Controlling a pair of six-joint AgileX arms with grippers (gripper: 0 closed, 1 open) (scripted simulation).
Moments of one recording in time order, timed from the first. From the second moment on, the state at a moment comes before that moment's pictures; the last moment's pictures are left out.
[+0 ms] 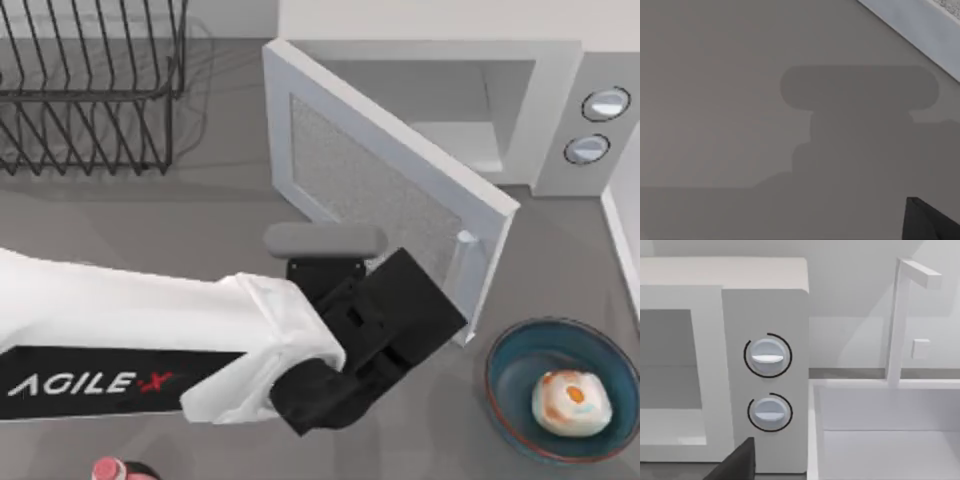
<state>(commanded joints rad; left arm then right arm) -1.04 1.75 0.95 -0.30 -0.64 -0.85 0.00 0.00 0.00 0.00 0.00 0.00</state>
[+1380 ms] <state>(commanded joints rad) -1.22 2.25 1.72 -0.68 -0.71 -1.06 0.00 0.00 0.00 0.00 0.00 0.00</state>
